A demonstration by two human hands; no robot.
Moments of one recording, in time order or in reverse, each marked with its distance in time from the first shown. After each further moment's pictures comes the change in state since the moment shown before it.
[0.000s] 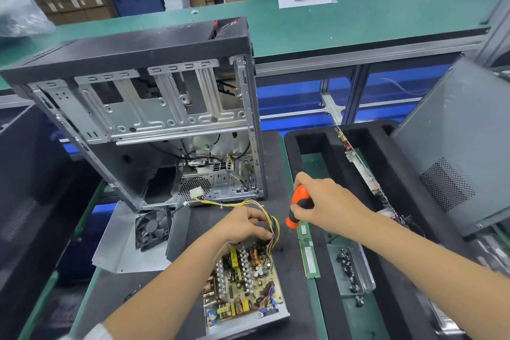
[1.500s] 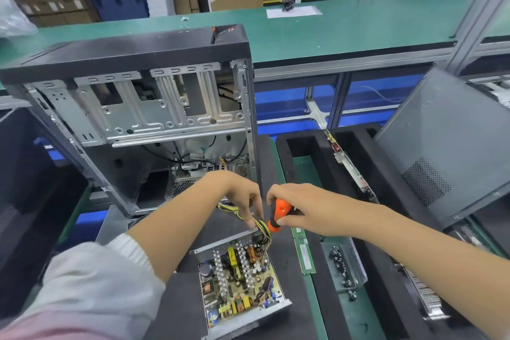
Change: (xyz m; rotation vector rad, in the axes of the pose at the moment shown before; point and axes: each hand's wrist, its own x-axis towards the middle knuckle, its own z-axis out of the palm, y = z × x) left_hand 0.032 0.082 -0.052 1.095 -0.583 0.155; right_hand -0.009 -0.021 -0.008 0.035 -0.205 -0.329
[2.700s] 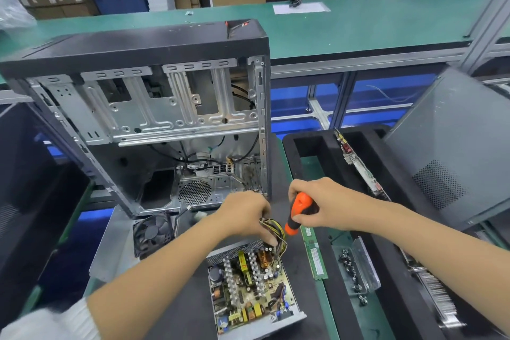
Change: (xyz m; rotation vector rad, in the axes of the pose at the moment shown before) left_hand -0.013 0.012 0.061 0.136 0.643 -0.142; right_hand 0.017 0.017 0.001 0.072 0.023 0.143
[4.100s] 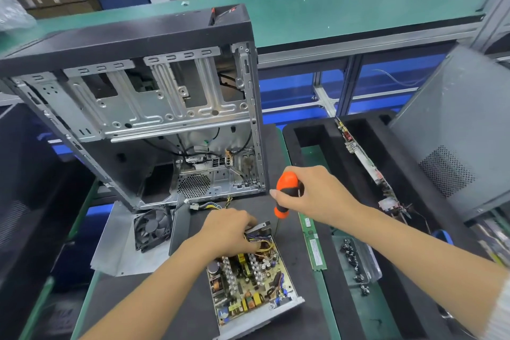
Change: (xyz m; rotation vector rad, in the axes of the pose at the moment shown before) left_hand -0.037 0.007 0.023 0.033 -0.122 -0.150; right_hand 0.008 -0.001 0.024 0.079 0.410 0.042
